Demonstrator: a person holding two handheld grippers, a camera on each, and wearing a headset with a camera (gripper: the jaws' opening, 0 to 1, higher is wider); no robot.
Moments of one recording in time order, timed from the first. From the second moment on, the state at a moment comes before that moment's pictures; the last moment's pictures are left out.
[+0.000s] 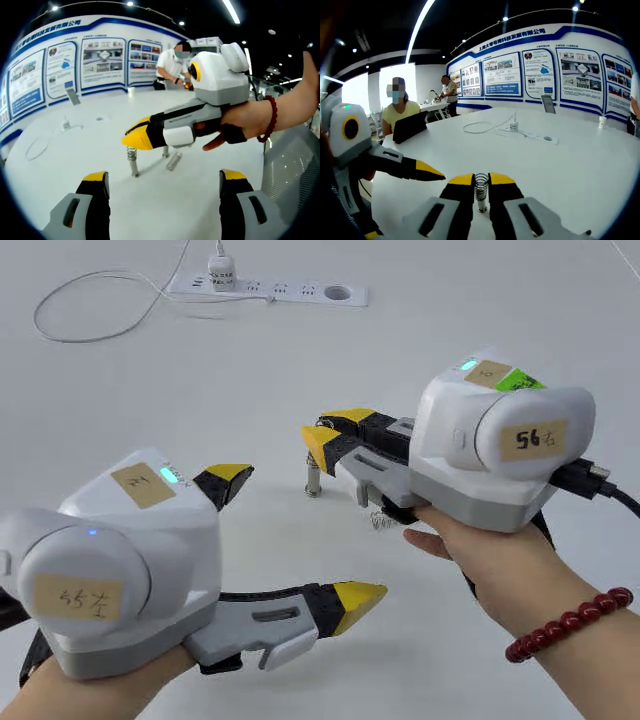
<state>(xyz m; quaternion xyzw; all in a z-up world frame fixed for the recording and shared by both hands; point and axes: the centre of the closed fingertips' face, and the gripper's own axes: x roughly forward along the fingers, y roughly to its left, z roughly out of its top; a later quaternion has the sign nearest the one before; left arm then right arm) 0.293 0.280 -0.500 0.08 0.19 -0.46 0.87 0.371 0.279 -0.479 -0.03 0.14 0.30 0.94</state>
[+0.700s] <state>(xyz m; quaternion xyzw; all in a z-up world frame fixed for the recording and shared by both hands) 0.296 0.284 -0.501 0.09 0.19 -0.45 0.87 0.374 0.283 -0.508 -0.05 0.18 0.29 0.94</state>
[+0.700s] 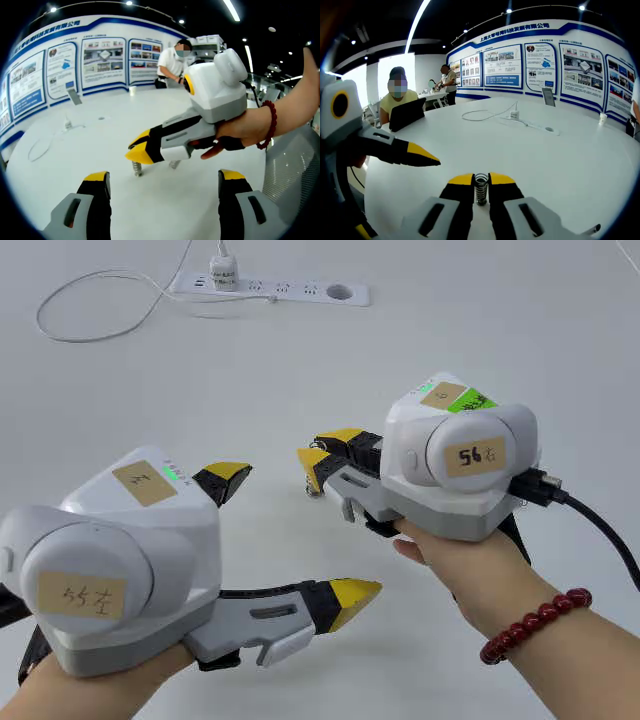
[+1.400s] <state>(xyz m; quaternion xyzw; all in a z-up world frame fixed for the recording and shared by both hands) 0.295 0.285 -0.503 0.09 0.20 -0.45 0.87 0.372 0.282 -0.520 -0.05 0.20 0.29 0.94</state>
